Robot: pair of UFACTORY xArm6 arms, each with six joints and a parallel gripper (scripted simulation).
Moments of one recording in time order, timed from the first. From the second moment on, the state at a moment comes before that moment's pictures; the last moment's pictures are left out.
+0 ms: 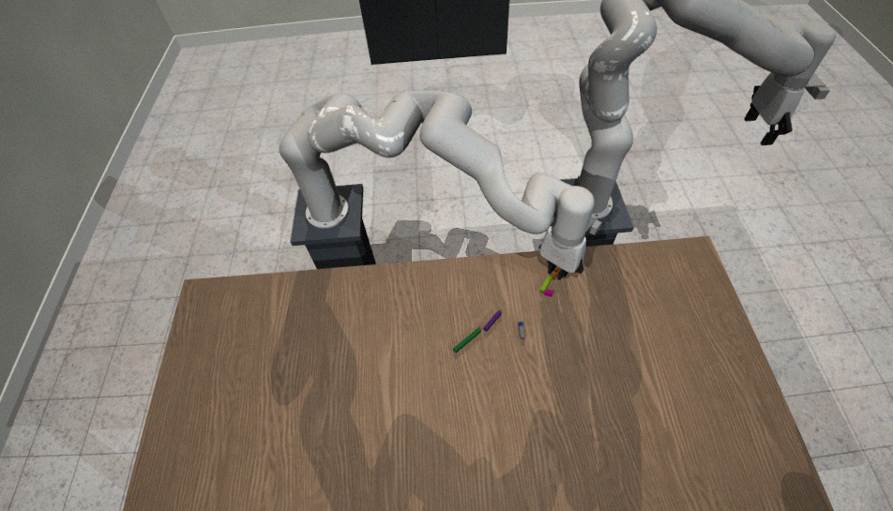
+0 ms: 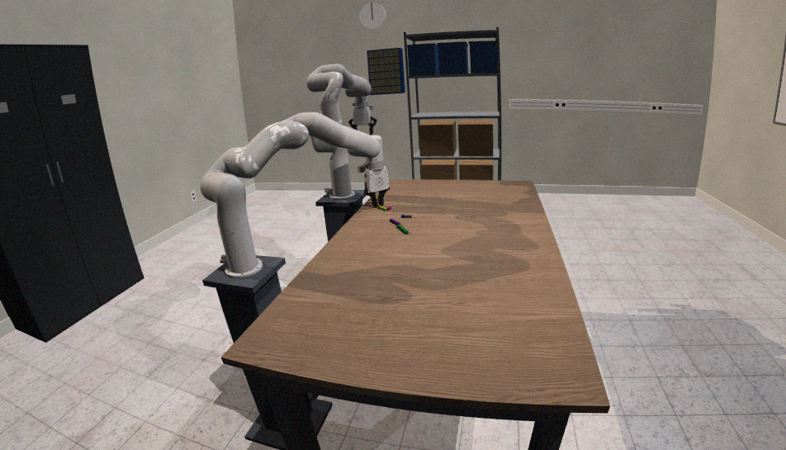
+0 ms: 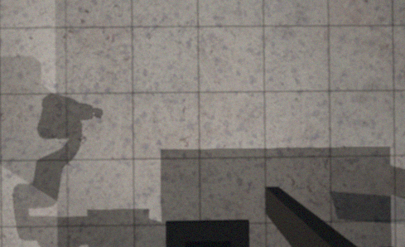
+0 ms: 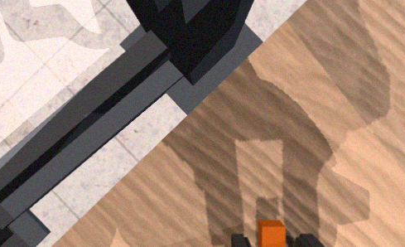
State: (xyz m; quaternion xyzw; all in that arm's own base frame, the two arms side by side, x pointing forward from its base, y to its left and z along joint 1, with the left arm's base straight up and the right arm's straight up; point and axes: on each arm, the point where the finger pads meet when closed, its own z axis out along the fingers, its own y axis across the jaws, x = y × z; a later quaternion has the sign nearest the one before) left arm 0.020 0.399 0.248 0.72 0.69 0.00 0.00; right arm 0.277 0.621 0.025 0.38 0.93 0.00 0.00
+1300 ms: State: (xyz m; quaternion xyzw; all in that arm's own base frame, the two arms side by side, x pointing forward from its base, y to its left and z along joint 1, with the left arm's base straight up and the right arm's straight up) left arm 0.020 0.399 0.248 0.72 0.69 0.00 0.00; right arm 0.277 0.620 0.025 0.38 0.93 0.00 0.00
